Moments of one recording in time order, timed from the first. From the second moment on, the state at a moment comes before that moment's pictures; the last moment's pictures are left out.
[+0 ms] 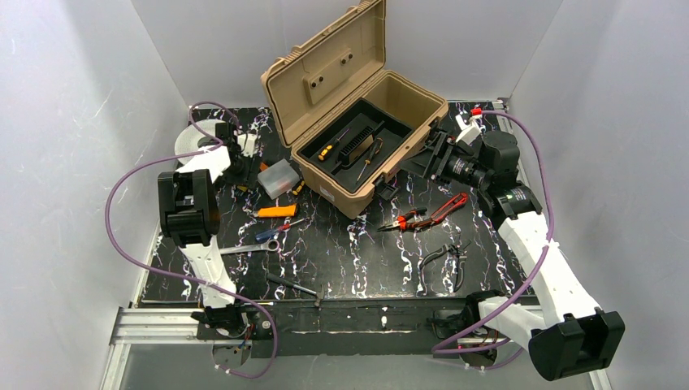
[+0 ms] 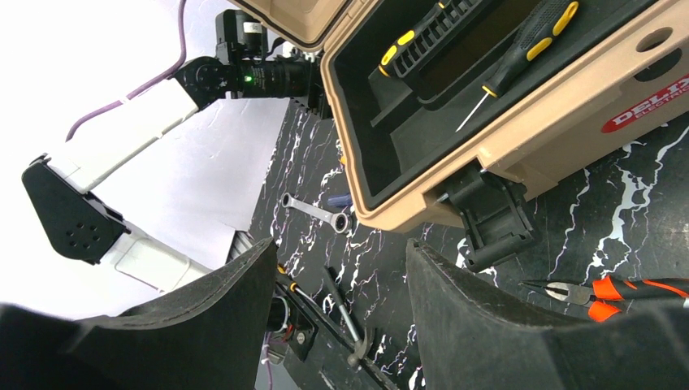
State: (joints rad) left arm 0.06 1.97 1.38 -0.59 0.02 0.31; right arm 0.25 1.04 1.00 -0.24 -0.62 0.73
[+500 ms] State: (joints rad) left arm 0.09 2.00 1.42 -0.63 0.14 0.30; right arm 0.25 1.03 1.00 -0.25 -0.61 0.72
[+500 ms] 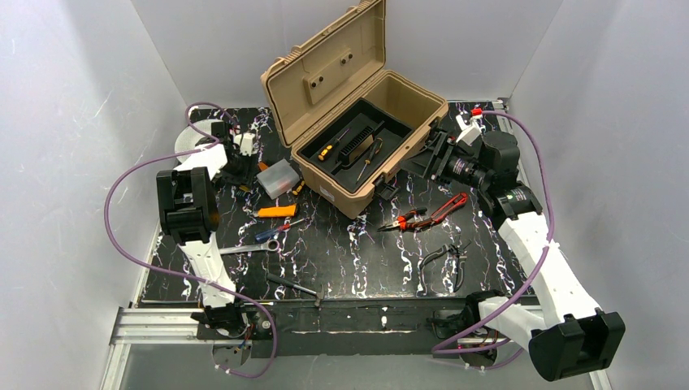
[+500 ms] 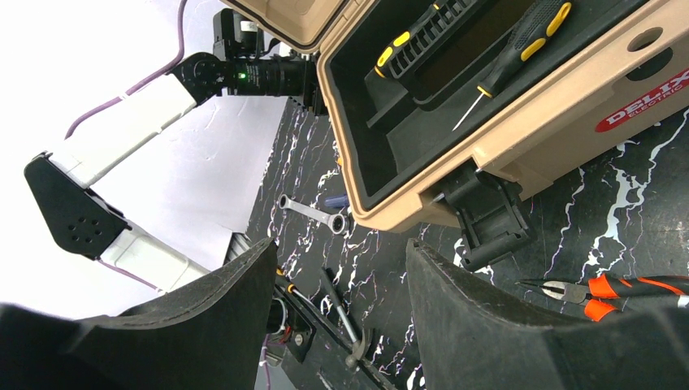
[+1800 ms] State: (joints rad) left arm -0.19 1.30 1.37 -0.81 0.29 0.08; right arm 0.25 1.02 1.00 -0.25 -0.61 0.73
